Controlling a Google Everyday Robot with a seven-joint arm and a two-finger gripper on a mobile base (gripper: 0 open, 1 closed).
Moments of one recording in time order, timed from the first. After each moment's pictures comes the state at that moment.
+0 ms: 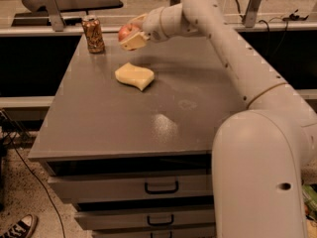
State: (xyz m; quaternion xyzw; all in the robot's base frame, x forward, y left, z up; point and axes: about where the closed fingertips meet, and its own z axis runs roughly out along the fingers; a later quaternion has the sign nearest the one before) arm 0.822 0.067 0.922 -0.56 0.61 0.18 0.53
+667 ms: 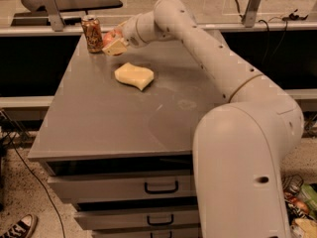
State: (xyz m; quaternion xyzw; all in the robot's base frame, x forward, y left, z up) arm 0.838 0.129 0.896 -0.55 0.64 0.16 0.52
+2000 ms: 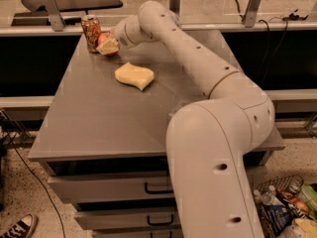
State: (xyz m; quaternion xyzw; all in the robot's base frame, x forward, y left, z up) arm 0.877 0.160 0.874 -0.51 0.68 0.15 0.51
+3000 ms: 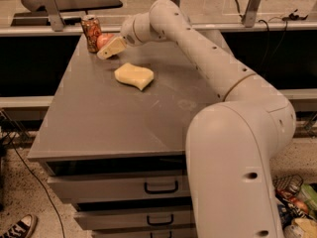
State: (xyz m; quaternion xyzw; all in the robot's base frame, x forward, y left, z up) arm 0.861 0.142 0.897 -0.50 0.66 0.17 0.53
